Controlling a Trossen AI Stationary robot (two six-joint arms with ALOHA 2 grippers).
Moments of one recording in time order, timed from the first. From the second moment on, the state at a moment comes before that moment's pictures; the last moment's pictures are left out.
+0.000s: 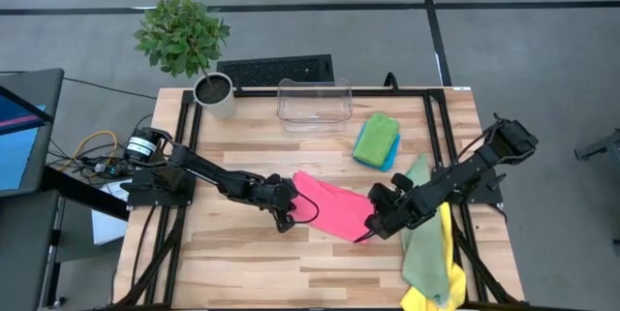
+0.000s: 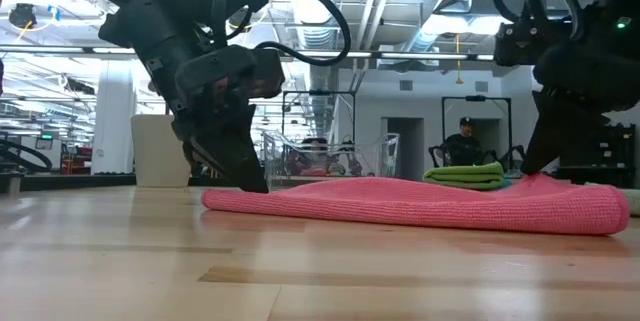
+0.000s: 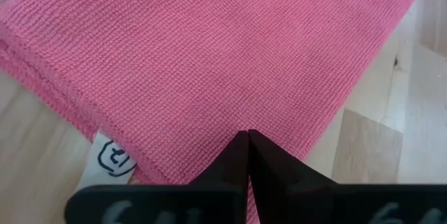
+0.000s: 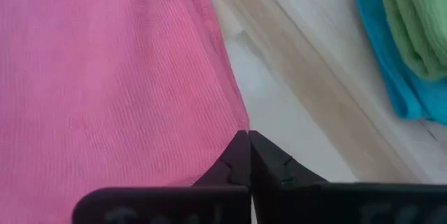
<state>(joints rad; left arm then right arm) -0.22 1.74 0.81 0.01 -0.12 -0.59 0.54 1.52 0.76 -0.65 0.50 1.04</state>
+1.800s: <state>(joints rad) -0.38 1.73 0.81 0.02 -0.29 -0.84 0.80 1.69 0.76 0.02 0.81 0.92</state>
